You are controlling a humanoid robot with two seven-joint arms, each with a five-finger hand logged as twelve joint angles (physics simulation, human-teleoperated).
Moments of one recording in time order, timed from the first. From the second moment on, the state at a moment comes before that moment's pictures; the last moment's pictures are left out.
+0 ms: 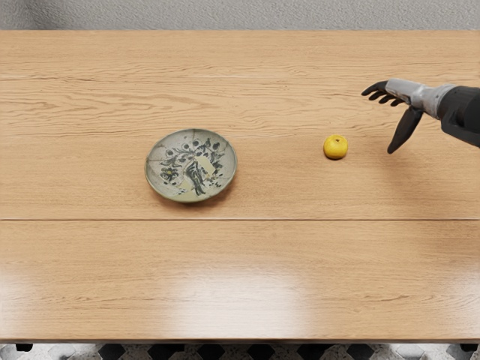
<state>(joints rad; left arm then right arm) 0.05 0.00 -0.08 -0.17 0.00 0.11 -0.02 1.05 -0.69 0.40 1.15 -1.12 0.20 -0.33</state>
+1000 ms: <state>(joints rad) 0.05 0.00 -0.08 -0.17 0.00 0.11 -0.02 1.04 -0.41 0.21 1.01 -1.26 -0.08 -0.33</state>
